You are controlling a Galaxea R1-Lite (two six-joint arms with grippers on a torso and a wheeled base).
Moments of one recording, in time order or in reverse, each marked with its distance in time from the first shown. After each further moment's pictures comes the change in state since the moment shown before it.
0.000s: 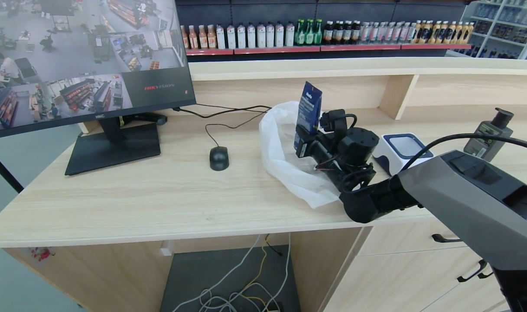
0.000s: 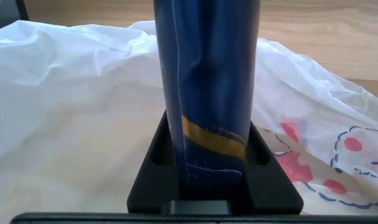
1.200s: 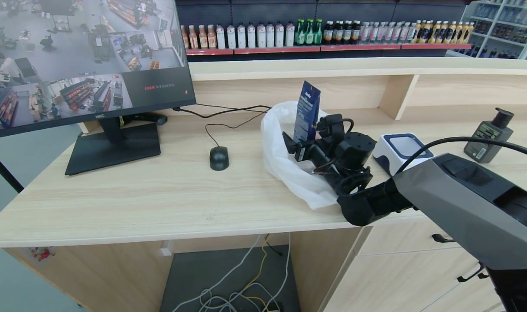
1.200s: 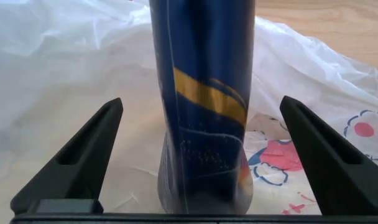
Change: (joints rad) left arm 0.000 0.000 0.000 0.000 0.000 0.000; right arm 0.004 0.009 0.007 -0.027 -0.008 -0.001
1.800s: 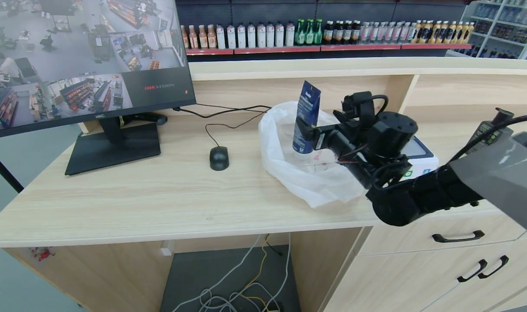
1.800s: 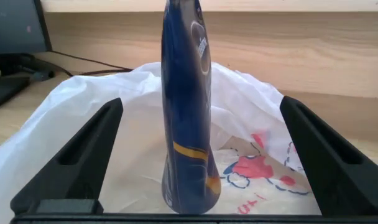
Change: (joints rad) left arm 0.000 0.000 0.000 0.000 0.000 0.000; right arm 0.000 -0.260 0.248 -0.001 -0.005 -0.019
